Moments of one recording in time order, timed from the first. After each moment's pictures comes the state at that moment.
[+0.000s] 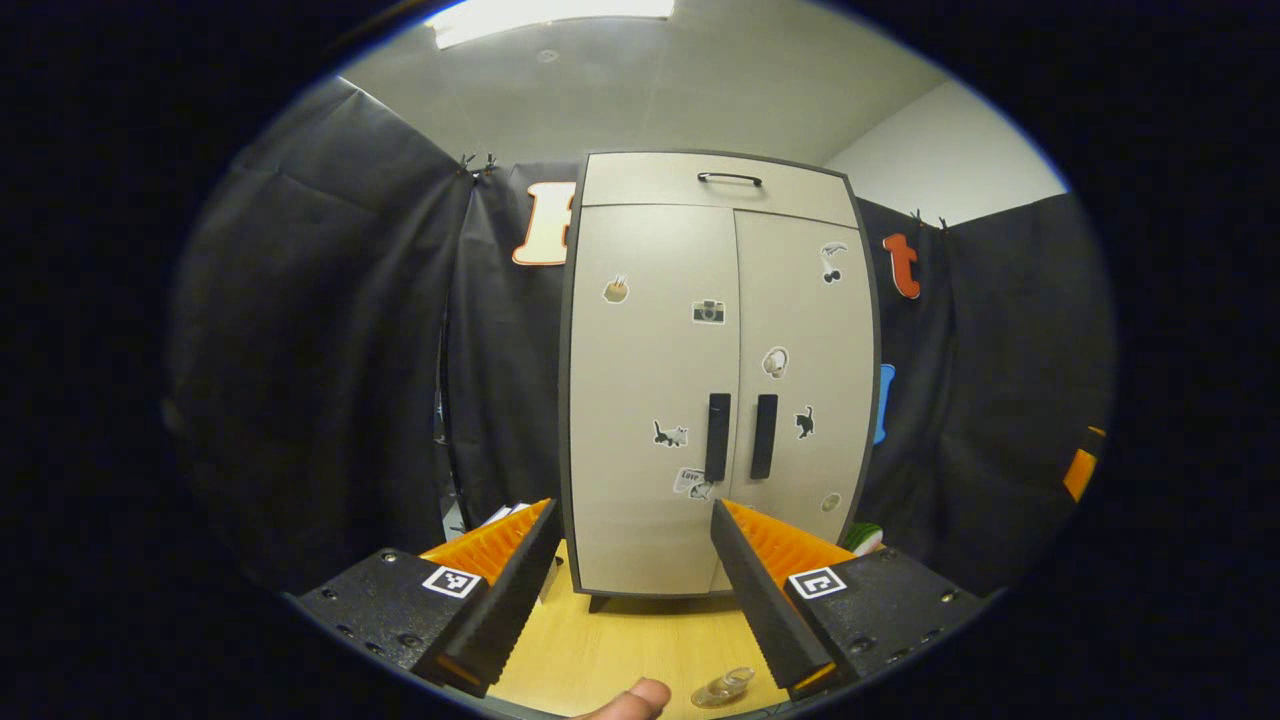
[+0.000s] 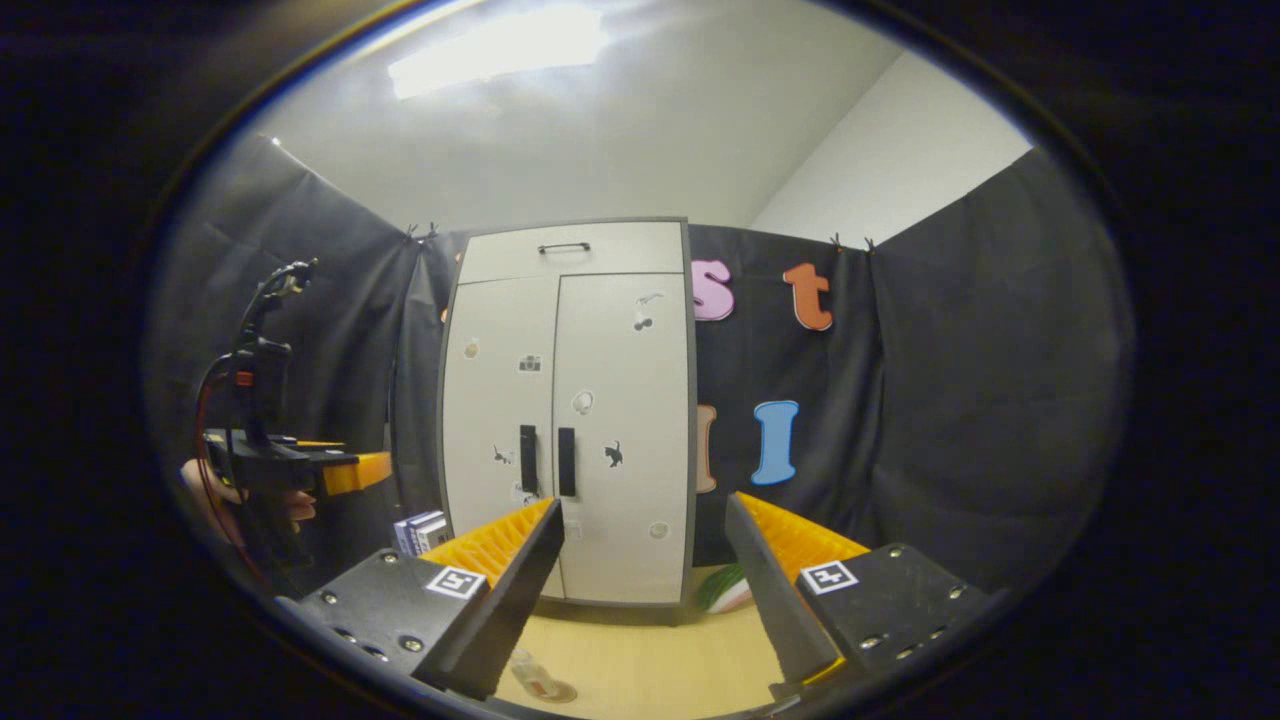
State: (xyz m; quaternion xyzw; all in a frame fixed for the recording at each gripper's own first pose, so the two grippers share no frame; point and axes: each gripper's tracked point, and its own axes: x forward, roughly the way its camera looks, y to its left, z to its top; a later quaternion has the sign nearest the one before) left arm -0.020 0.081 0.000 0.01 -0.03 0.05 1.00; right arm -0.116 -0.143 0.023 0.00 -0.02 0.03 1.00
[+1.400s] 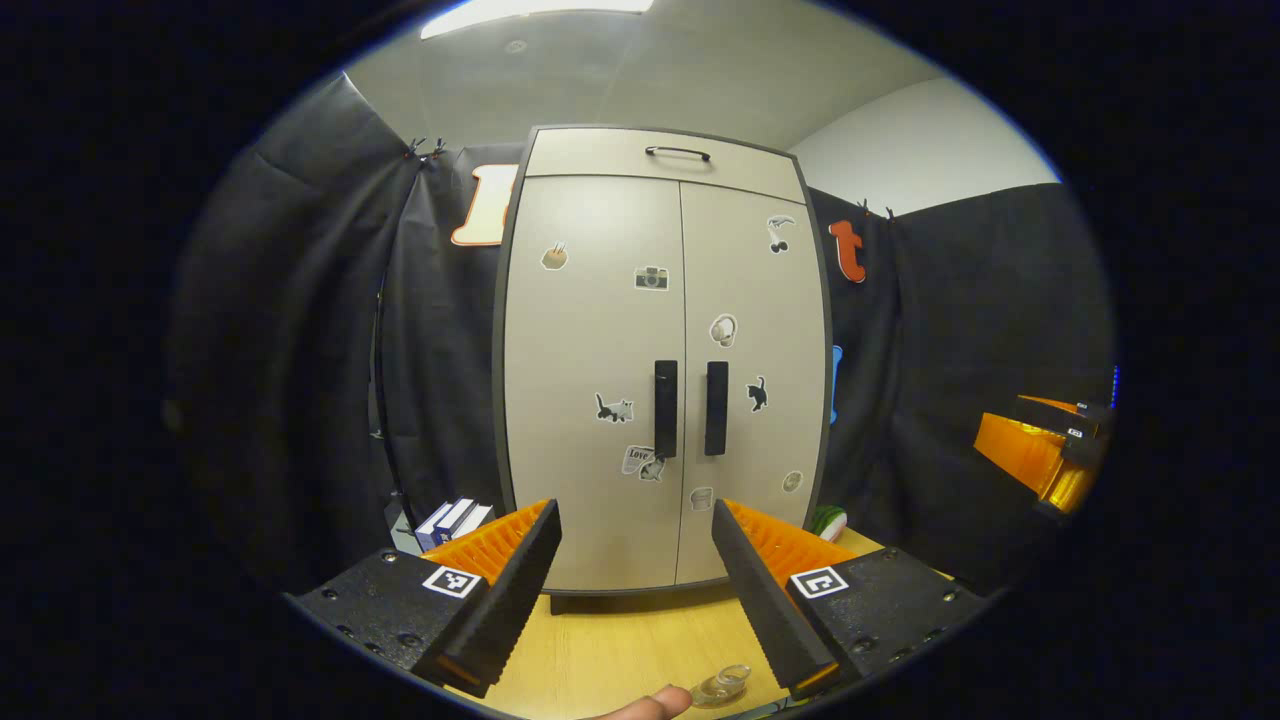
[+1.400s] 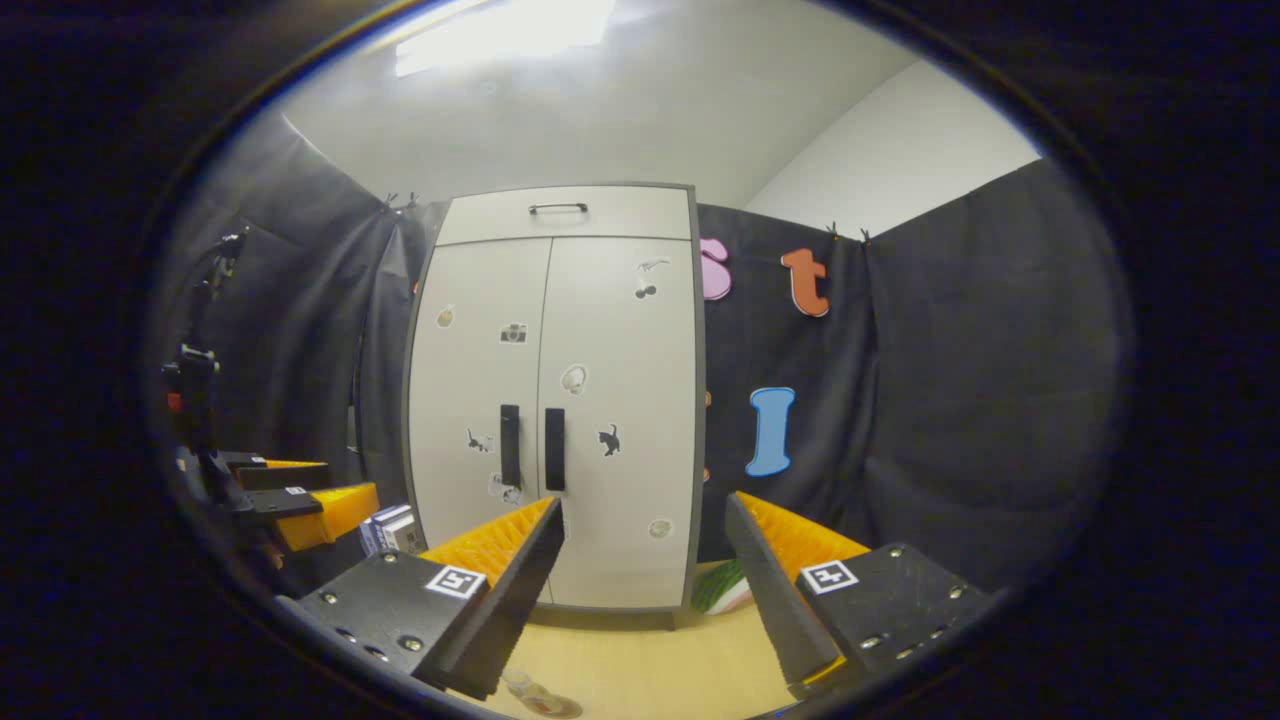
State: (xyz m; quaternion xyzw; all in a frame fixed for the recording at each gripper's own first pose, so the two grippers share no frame) left arm 0.010 0.039 -0.045 0.02 -0.02 -0.05 1.00; right arm -0.054 -0.116 -0.002 -0.02 -0.01 -0.01 1.00
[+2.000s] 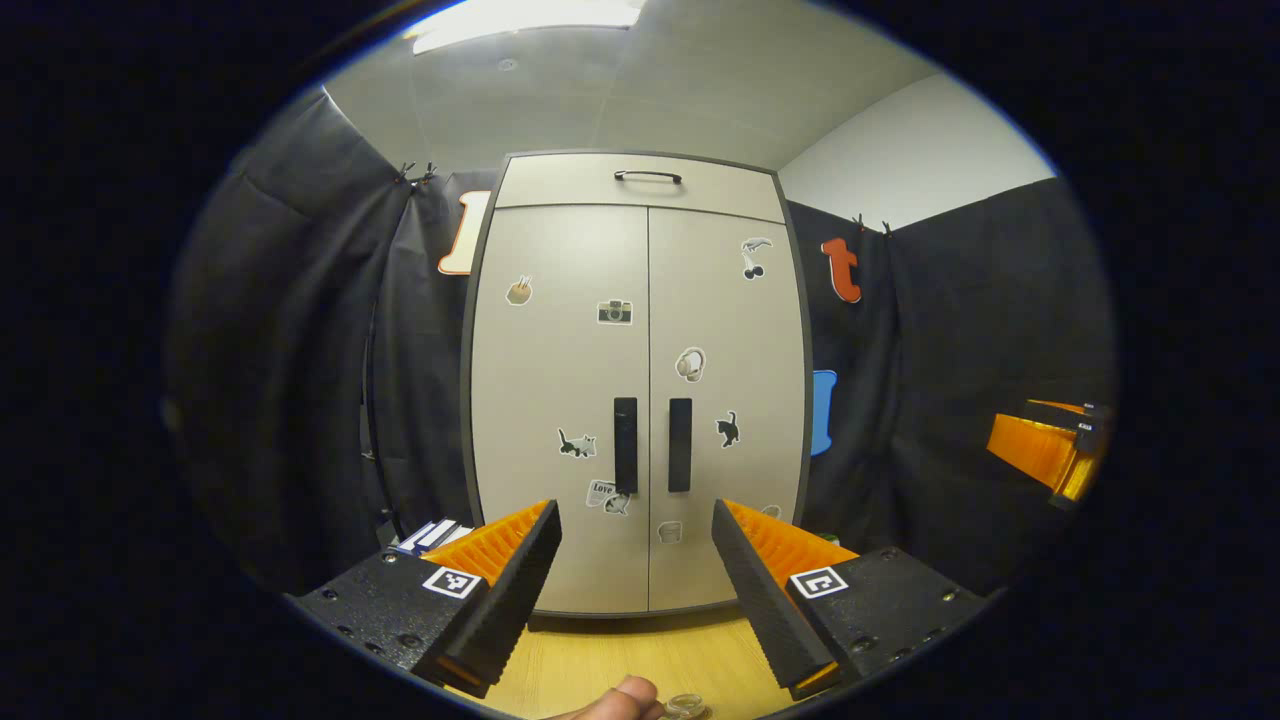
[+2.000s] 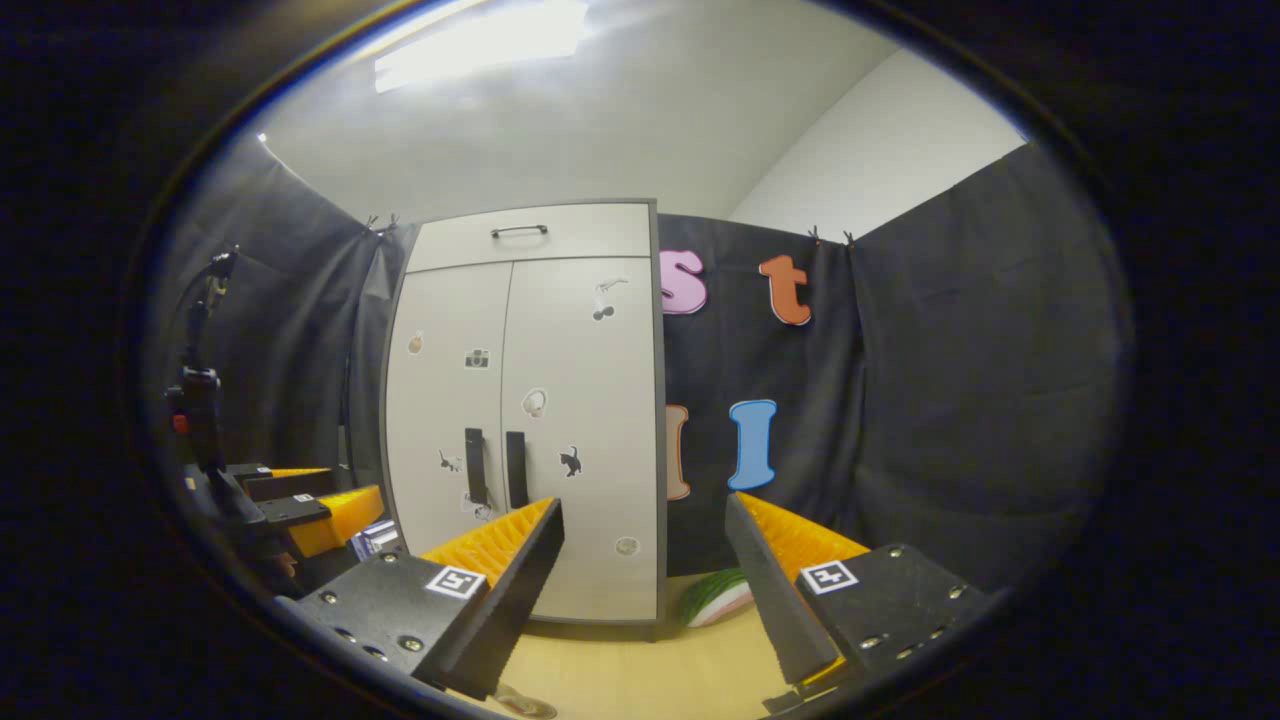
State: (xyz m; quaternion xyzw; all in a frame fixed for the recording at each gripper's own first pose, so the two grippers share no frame) left arm 0.022 -0.013 -0.017 0.01 -0.06 -0.03 1.00; right arm -0.045 -0.179 0.024 0.00 -0.03 -0.01 1.00
